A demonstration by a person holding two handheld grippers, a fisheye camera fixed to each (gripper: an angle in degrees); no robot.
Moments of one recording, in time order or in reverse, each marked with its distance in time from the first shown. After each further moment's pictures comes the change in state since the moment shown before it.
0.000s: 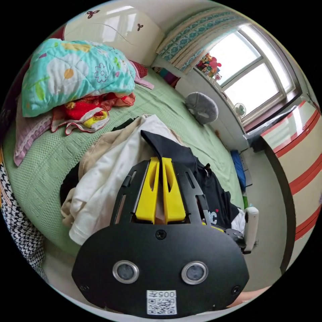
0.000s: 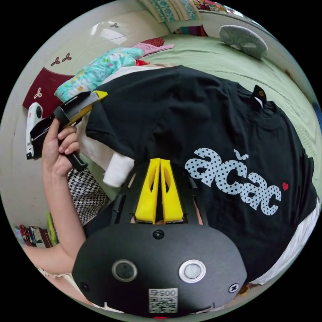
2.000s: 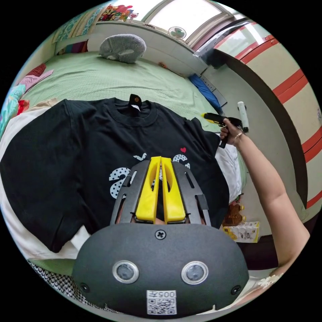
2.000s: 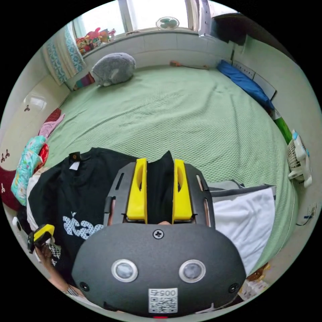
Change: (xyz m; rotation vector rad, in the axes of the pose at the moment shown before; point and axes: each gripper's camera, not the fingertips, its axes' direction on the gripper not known) left arm 0.262 0.165 0.262 -0.432 0.152 0.527; right arm 0.474 0.108 -0.223 0.289 0.392 0.515
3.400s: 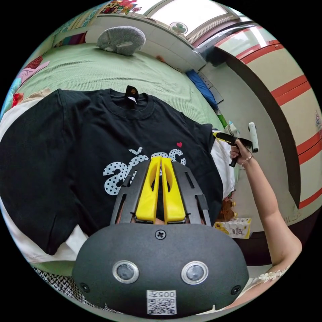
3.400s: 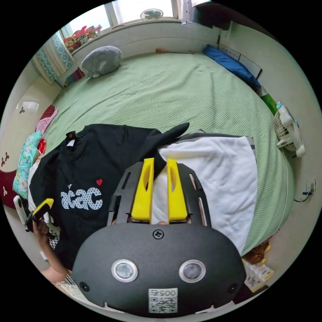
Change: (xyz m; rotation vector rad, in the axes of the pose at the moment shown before) left arm -0.002 0.022 0.097 -0.049 0.076 -0.016; right arm 0.155 0.153 -0.079 -0.093 0.010 0.067
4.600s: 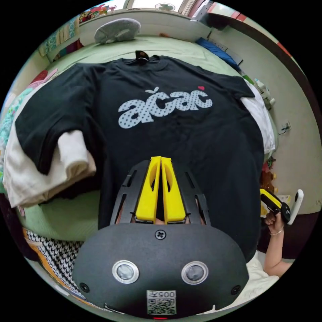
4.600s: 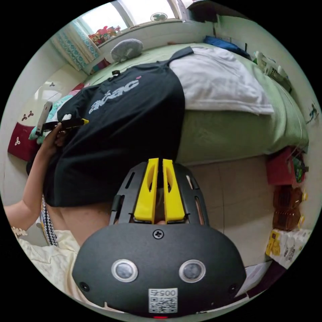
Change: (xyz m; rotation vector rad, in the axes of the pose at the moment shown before) left arm 0.025 0.227 0.025 -0.176 -0.379 0.095; right arm 0.001 0.505 -0.096 0.010 -0.152 -0.002
